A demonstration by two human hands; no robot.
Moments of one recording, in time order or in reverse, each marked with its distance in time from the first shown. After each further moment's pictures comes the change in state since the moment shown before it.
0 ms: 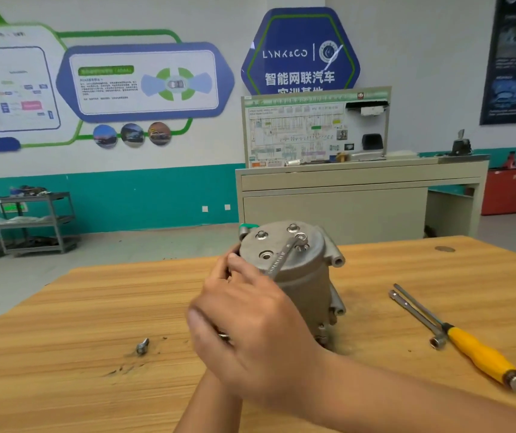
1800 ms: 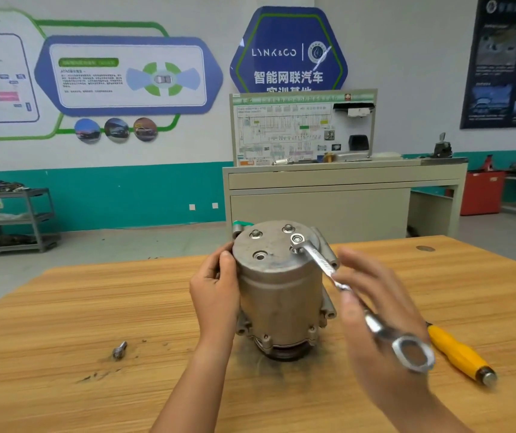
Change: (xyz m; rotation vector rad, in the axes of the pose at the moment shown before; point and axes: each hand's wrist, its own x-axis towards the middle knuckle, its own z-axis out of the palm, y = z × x) left_hand -0.011 0.030 0.004 0.108 -0.097 -0.042; right_hand -0.054 0.049 -0.079 0.050 0.222 0.406
